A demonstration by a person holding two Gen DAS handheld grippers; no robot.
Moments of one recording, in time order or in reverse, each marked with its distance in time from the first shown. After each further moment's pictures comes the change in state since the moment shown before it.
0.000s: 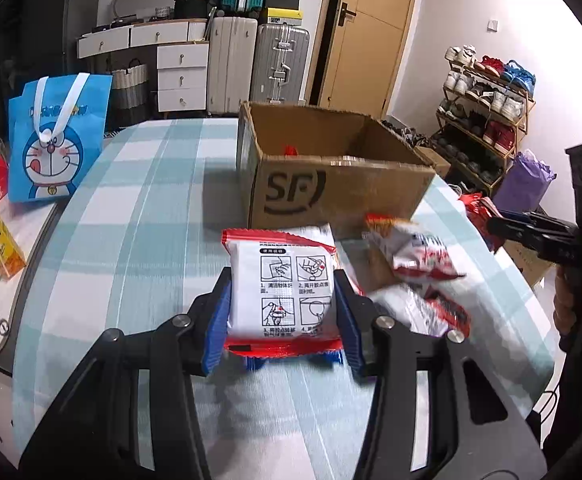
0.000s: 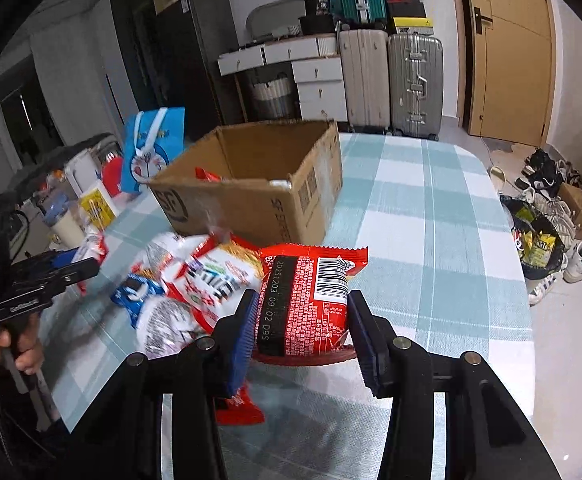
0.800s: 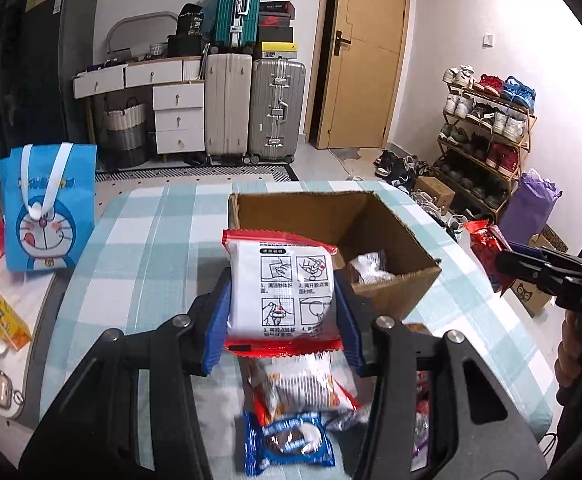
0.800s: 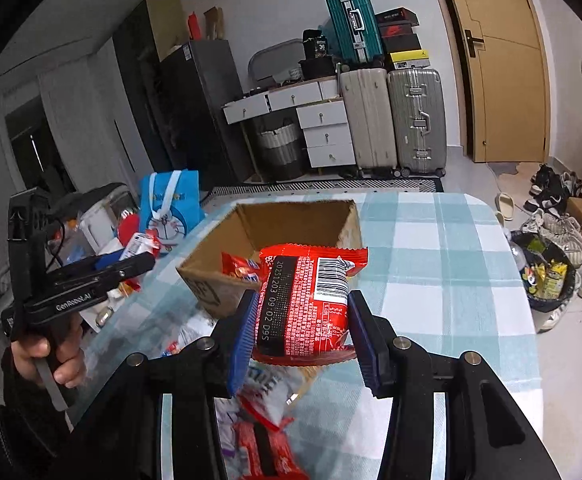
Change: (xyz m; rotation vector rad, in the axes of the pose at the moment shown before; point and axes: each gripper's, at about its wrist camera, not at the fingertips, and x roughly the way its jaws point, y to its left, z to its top) left arm 0.018 -0.019 0.105 0.044 -0.118 0.027; right arm -0.022 0.020 0.057 0.062 -0.153 0.056
